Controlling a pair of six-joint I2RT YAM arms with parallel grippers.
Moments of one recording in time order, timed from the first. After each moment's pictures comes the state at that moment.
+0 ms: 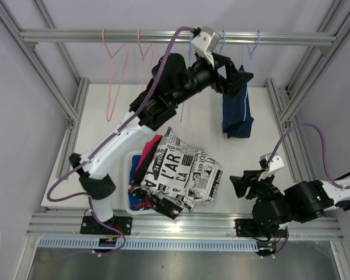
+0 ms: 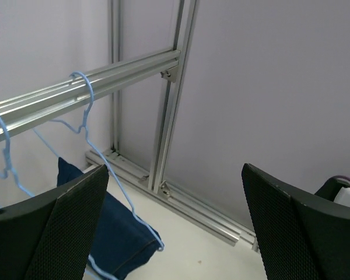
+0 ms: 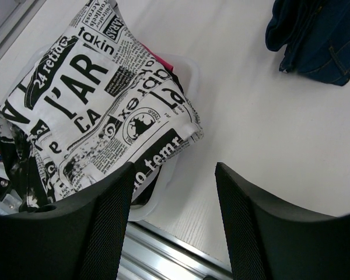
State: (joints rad) left arm -0.96 1.78 2.24 -0.25 0.04 -0.19; right arm 1.87 0.61 0.97 -1.33 1.23 1.15
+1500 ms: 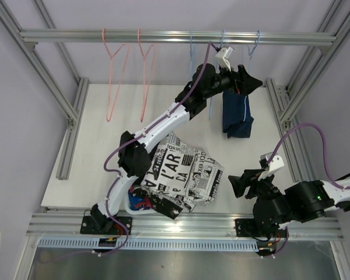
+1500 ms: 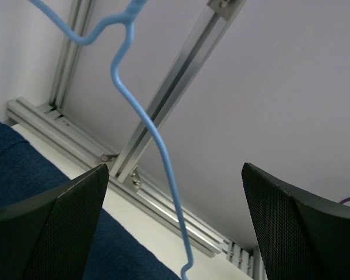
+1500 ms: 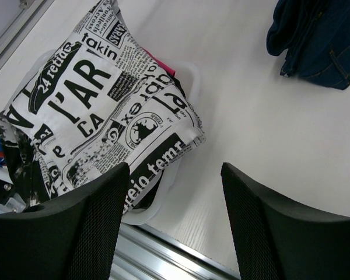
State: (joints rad) left arm -0.80 2.35 2.43 0.06 0.30 -0.57; right arm 1.86 0.60 0.97 -1.29 1.23 1.11
